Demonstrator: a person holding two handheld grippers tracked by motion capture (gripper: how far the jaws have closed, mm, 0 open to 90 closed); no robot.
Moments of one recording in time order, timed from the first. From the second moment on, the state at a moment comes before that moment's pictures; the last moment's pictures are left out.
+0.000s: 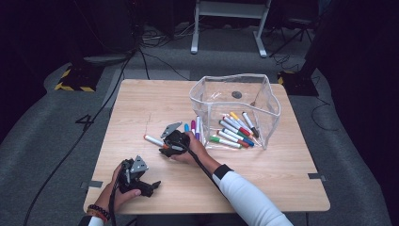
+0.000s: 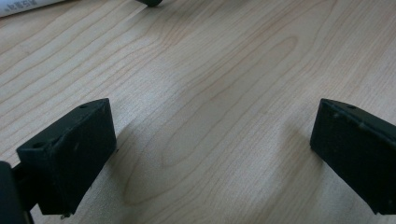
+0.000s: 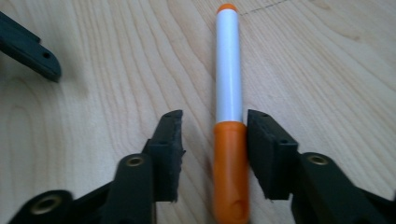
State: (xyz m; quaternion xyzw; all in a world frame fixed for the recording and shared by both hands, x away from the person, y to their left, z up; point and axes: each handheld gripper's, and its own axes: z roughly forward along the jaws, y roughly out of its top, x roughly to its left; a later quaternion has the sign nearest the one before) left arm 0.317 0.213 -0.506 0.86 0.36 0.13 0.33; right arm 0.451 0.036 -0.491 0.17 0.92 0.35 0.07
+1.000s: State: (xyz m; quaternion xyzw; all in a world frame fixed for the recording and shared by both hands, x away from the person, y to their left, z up) left arm 0.317 0.213 -0.506 0.86 0.36 0.13 0.33; right arm 0.350 -0.141 -0.424 0.09 0.91 0.39 0.07
